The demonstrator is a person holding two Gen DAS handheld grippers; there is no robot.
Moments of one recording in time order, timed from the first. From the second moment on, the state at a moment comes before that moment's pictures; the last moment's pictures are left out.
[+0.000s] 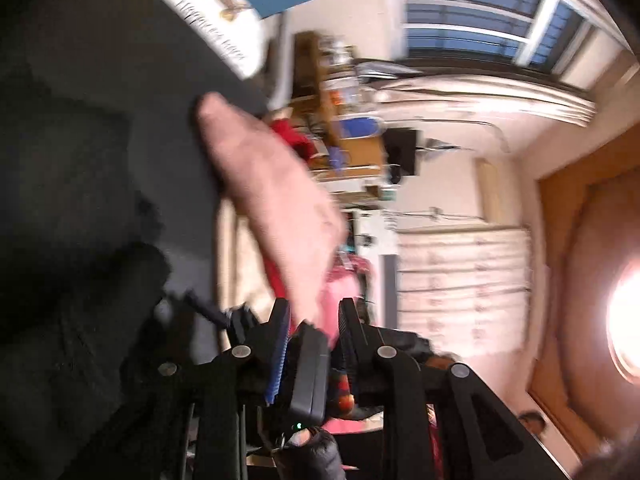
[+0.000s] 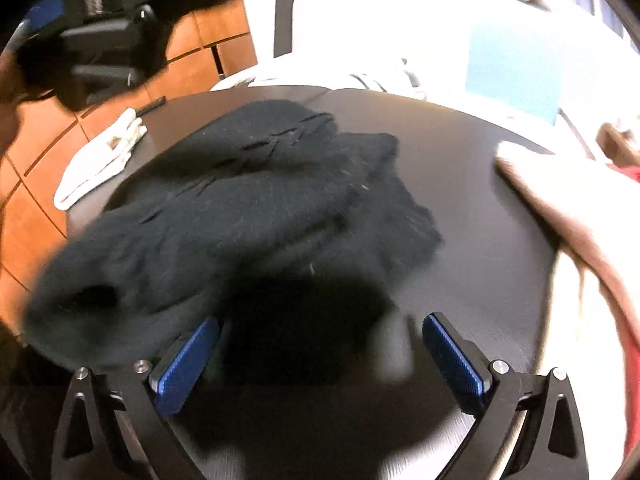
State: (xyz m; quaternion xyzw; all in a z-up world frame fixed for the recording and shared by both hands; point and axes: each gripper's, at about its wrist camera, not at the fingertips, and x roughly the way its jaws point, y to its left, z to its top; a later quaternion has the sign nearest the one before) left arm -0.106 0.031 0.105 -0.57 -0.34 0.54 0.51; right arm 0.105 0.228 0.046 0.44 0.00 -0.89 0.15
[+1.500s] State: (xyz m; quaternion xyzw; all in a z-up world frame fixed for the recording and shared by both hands) left arm 0.005 -0.062 0.038 -0.39 -0.06 0.77 0.50; right arm 0.090 0.223 0.065 0.34 -0.34 -0.87 0.08
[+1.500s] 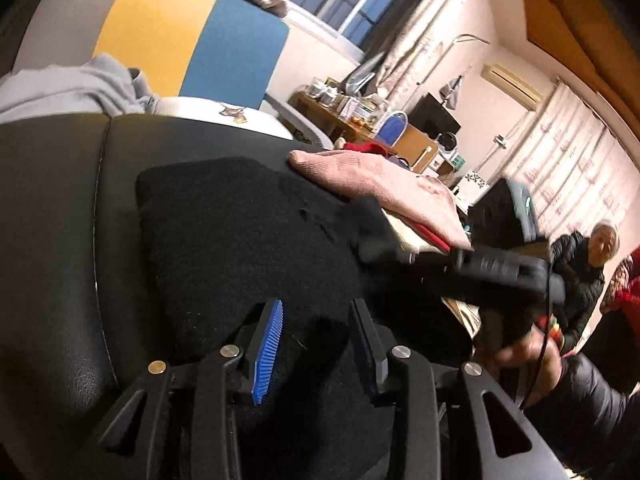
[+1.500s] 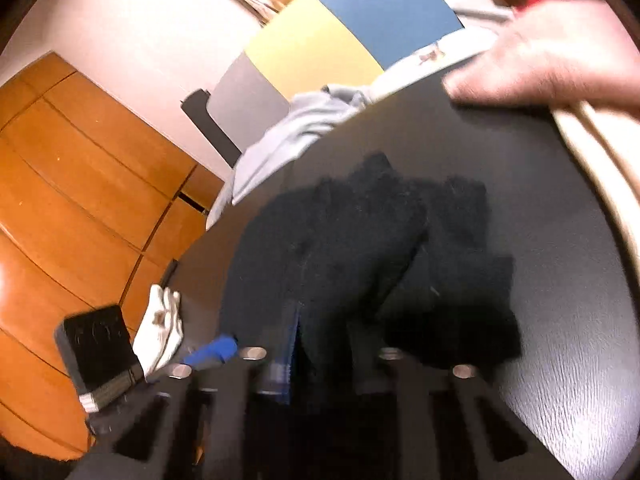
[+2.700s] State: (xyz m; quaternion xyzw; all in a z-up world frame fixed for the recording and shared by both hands) left arm -0.079 0.038 0.009 -0.42 0.04 0.79 0.44; right arm 0.052 0.264 0.031 0.40 -0.19 -0.90 -0.05
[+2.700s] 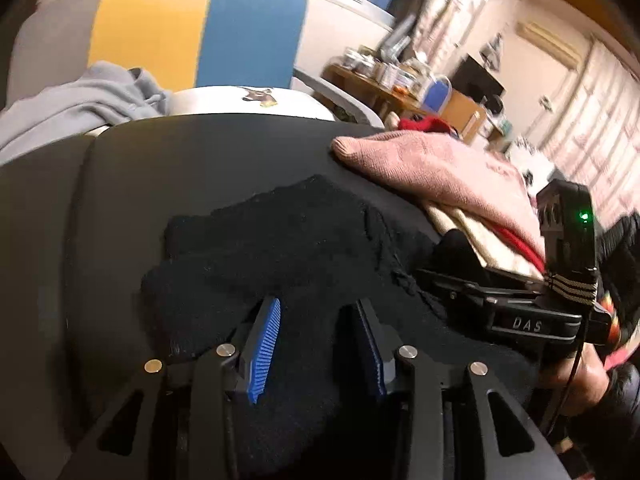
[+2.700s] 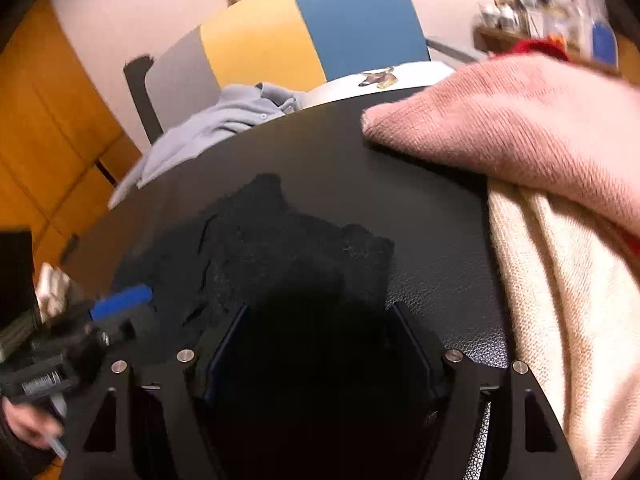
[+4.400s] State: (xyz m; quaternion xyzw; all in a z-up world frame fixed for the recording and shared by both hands) left arm -0.136 -0.030 -0.009 -0.49 -0.15 0.71 0.48; right arm 0.131 0.273 0.002 0.39 -0.35 -0.85 0.08
